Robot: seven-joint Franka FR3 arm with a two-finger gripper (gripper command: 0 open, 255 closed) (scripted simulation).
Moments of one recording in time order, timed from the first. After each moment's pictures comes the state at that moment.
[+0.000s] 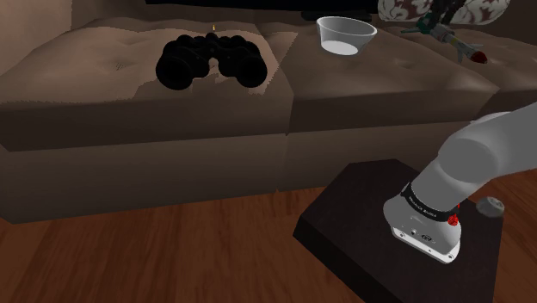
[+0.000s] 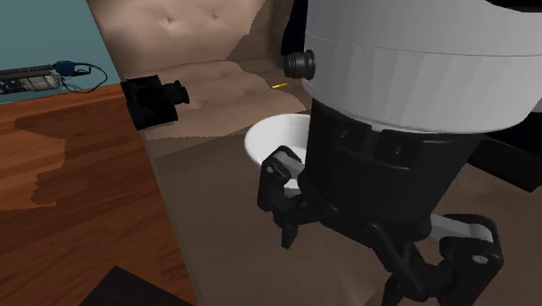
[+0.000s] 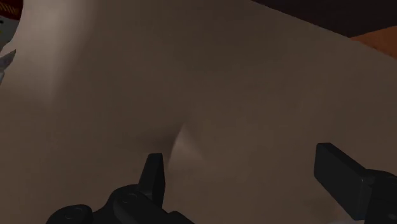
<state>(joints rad) -0.27 -0.53 -0.43 -2.05 -0.25 1.54 -0.44</state>
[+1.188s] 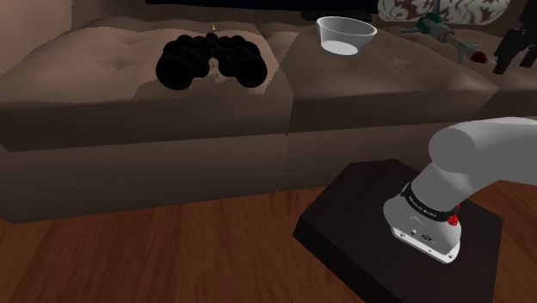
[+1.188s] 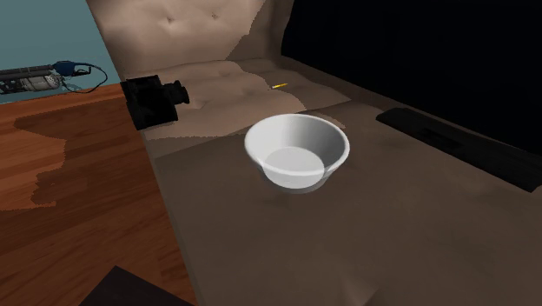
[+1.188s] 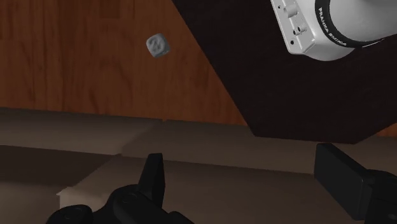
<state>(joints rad) -0.57 -1.01 -0.37 -2.44 -0.50 1.33 -0.32</state>
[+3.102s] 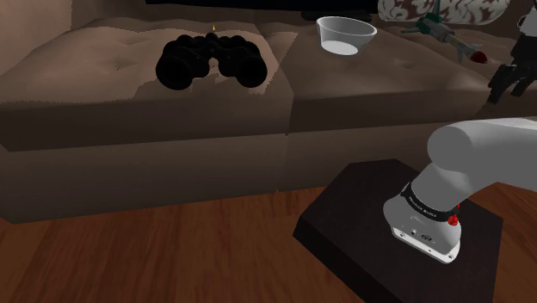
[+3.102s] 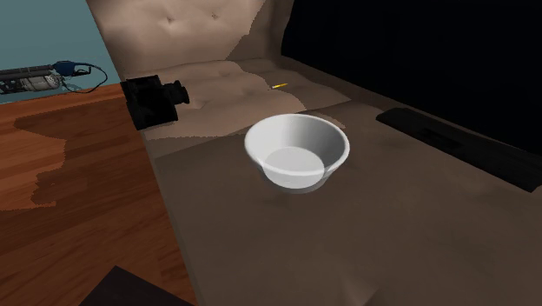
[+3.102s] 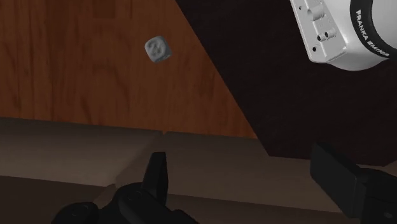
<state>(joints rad) -0.62 -1.13 -0.49 -2.64 -0.62 1.44 -0.35</state>
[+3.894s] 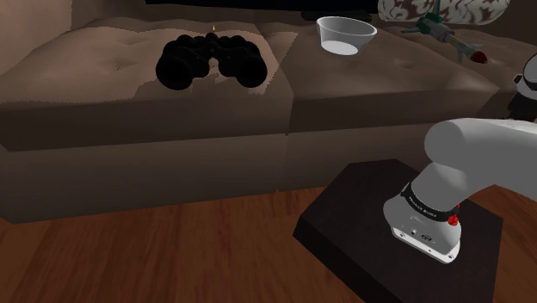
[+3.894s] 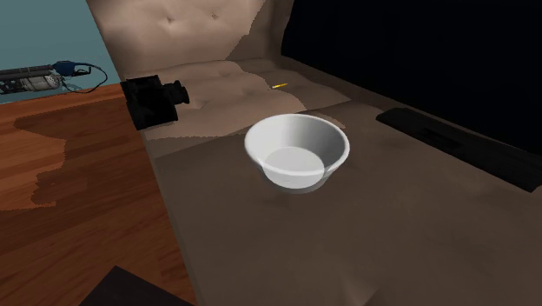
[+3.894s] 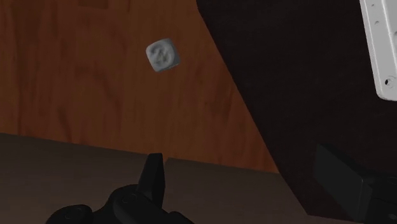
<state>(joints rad) -0.78 -1.22 -0.91 -2.85 -0.98 1.68 -0.55</state>
